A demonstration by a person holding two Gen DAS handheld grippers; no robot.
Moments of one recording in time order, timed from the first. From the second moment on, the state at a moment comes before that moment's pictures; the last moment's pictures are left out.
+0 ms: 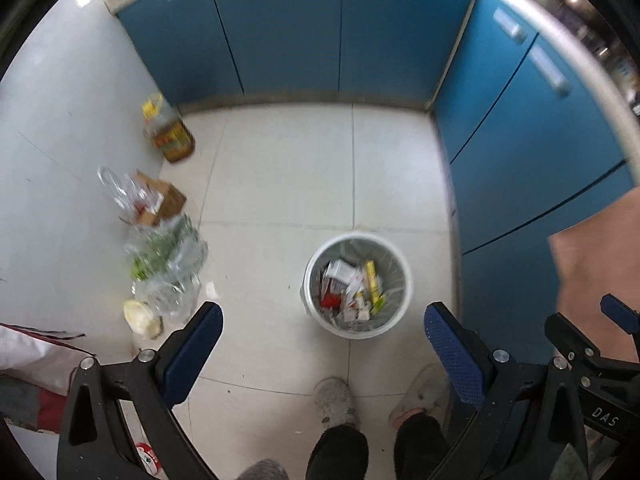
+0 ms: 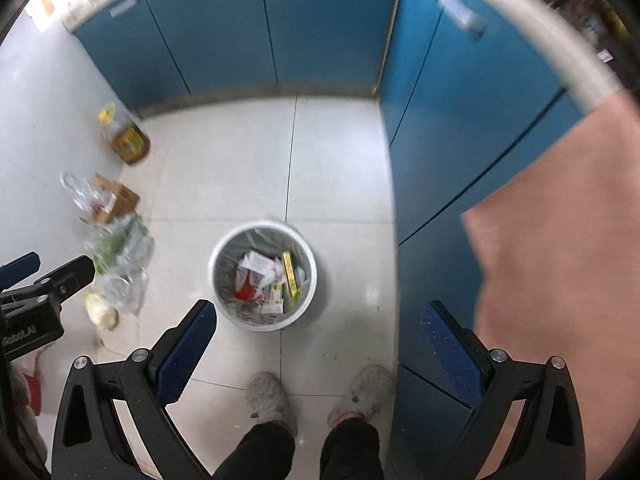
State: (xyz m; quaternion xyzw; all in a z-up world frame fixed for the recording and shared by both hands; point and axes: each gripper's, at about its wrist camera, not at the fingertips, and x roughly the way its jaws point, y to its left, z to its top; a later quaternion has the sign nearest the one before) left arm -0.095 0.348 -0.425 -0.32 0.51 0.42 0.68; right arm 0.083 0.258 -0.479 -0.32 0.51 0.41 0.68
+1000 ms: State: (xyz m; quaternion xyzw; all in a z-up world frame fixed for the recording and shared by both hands) left arm -0.136 0.151 -0.099 -0.29 0.39 0.47 0.74; right arm 0.033 0.056 -0.089 -0.23 0.42 0.51 0.72
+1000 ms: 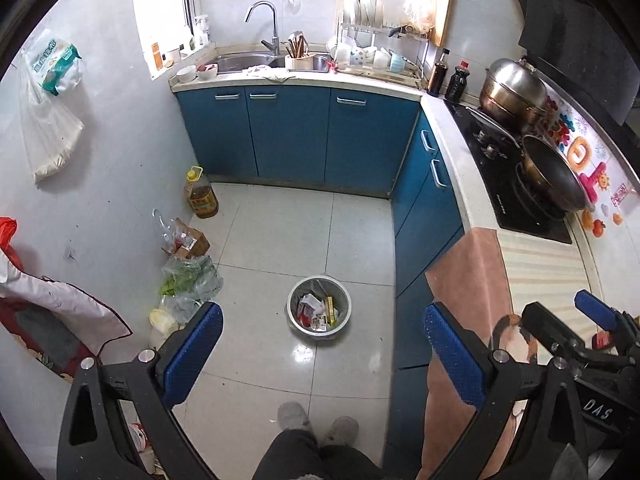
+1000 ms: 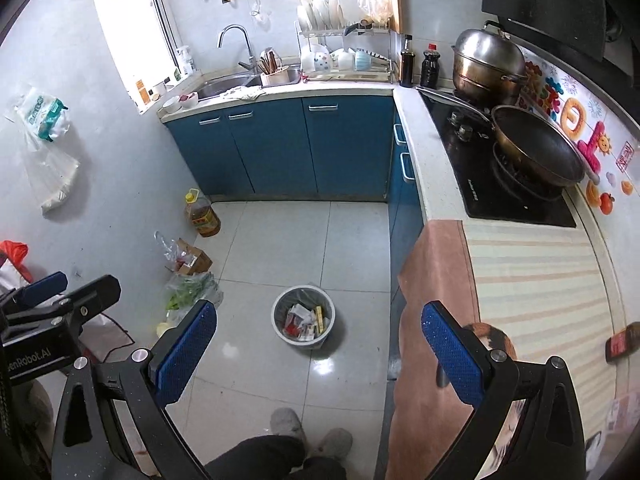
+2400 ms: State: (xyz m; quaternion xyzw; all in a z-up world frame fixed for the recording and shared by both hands) left arm -0.178 0.142 -0.095 -0.33 0.40 0.41 0.75; right arm 0.011 0.046 -0.090 -0.22 0.46 0.53 0.68
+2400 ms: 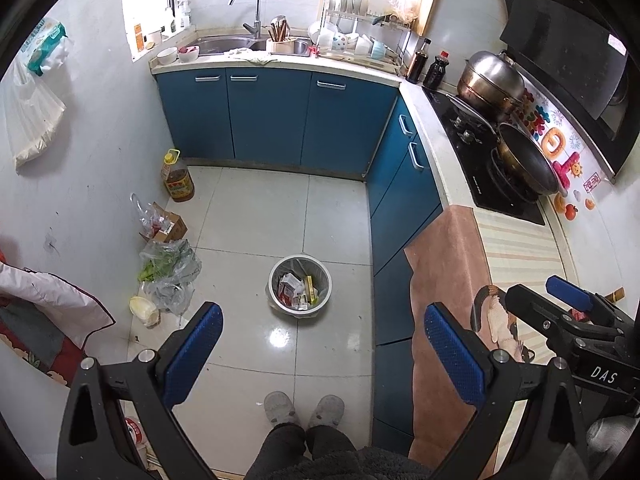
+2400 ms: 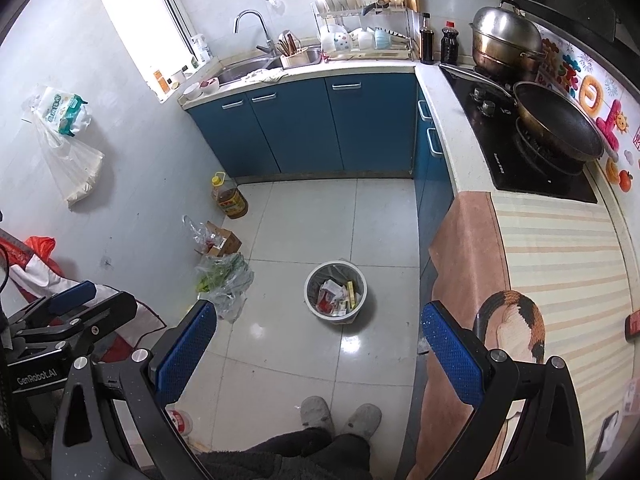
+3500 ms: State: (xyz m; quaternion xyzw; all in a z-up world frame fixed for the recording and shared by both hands) left arm -0.179 0.126 -0.102 -0.34 0.41 0.41 0.75; right arm 0.015 0.026 -0.098 -0.24 0.47 0.53 0.66
